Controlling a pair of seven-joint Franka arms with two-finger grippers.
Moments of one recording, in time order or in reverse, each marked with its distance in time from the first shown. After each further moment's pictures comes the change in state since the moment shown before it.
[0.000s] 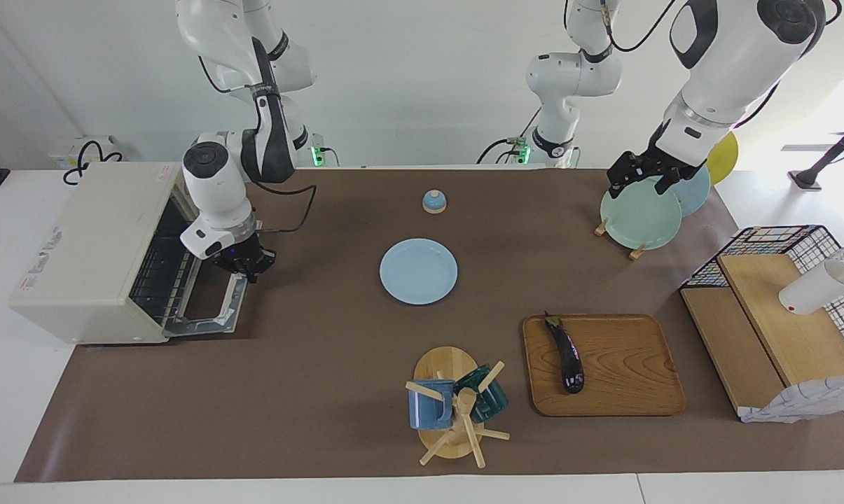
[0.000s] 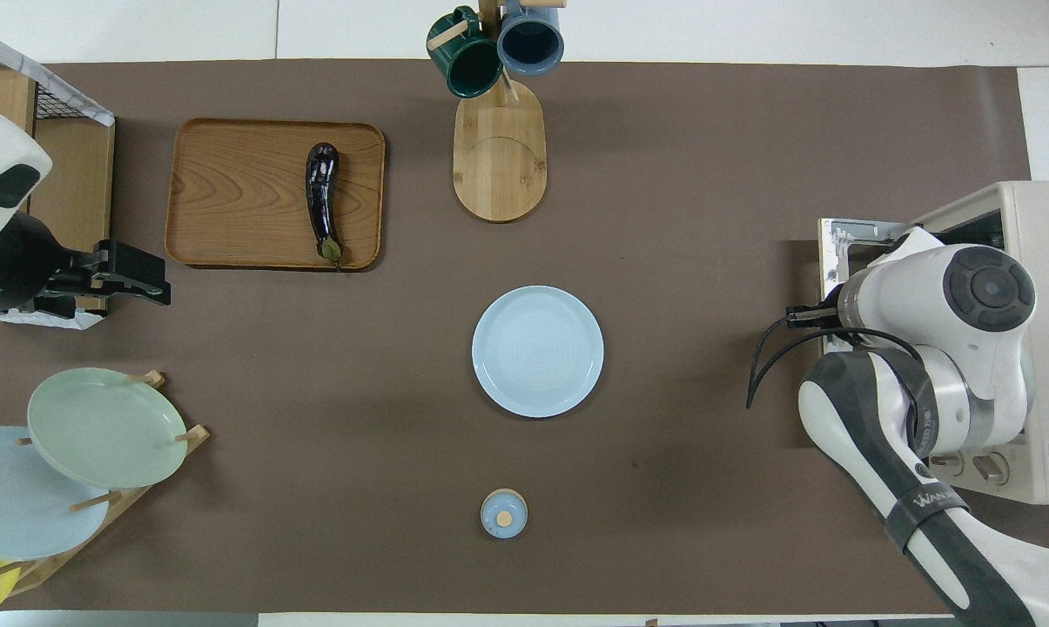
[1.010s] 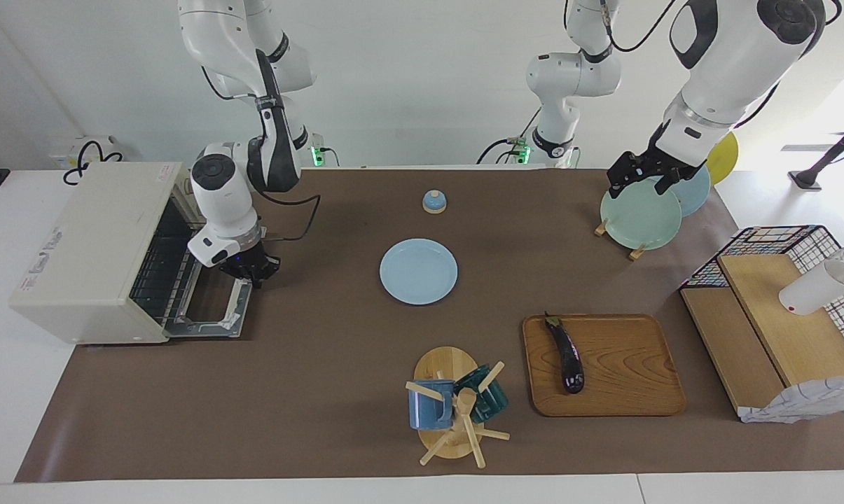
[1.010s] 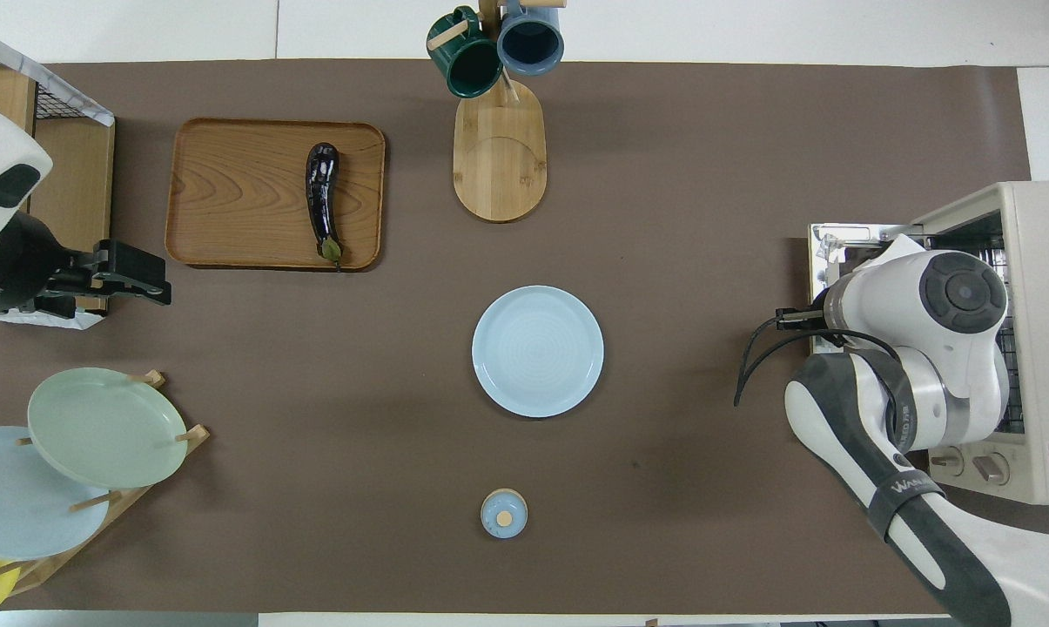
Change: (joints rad) left arm 0.000 0.000 0.000 0.000 0.000 0.000 0.000; right arm 0.005 0.045 0.000 -0.018 0.006 0.056 0.023
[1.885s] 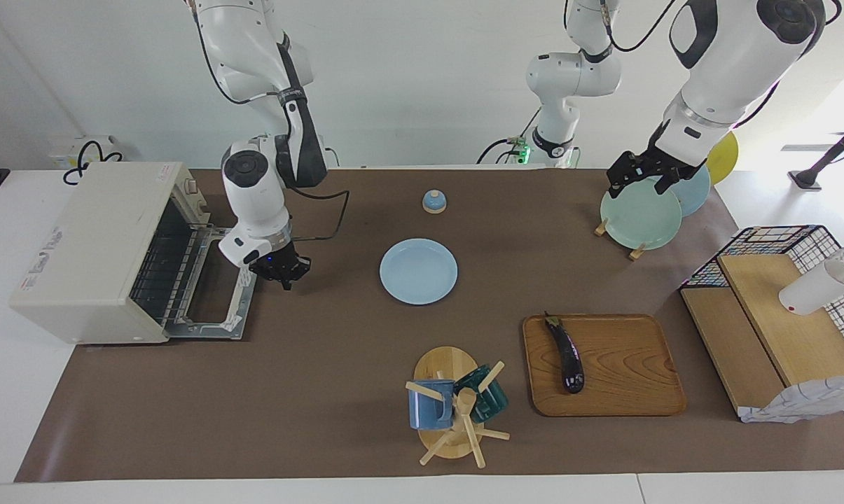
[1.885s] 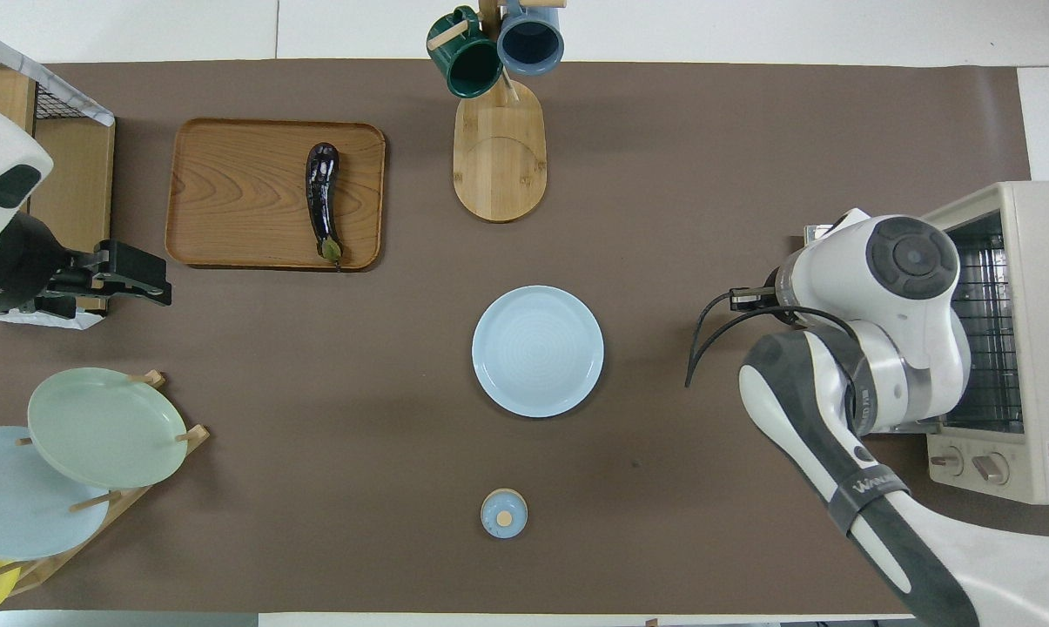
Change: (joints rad) left arm 0.000 -0.004 -0.003 0.000 0.000 -0.001 0.000; right arm 0.122 0.015 -0.018 0.182 0.057 -0.207 0.094
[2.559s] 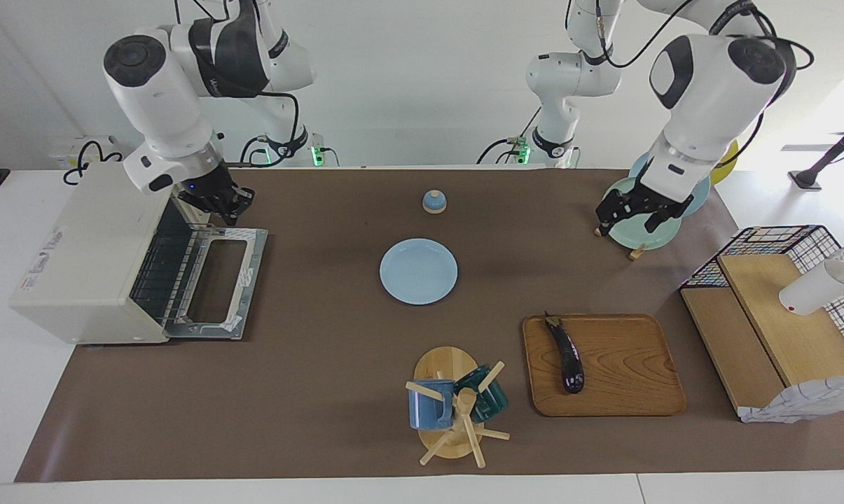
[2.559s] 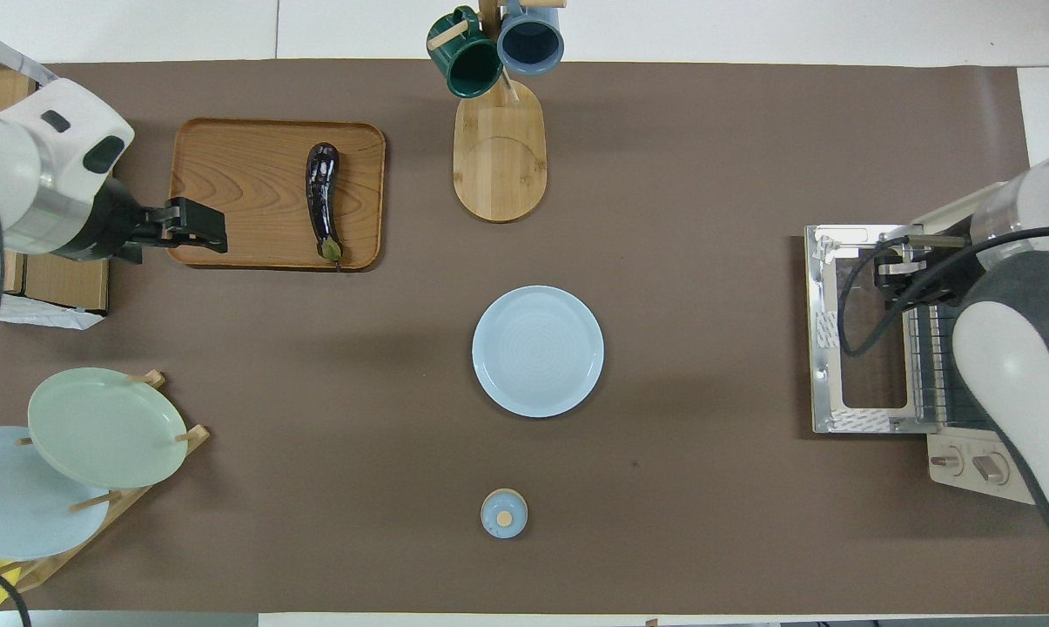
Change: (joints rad) left arm -0.012 0.134 -0.016 -0.048 -0.014 0.289 0.000; right arm -0.092 -0.142 -0.013 0.339 0.000 -0.581 -0.001
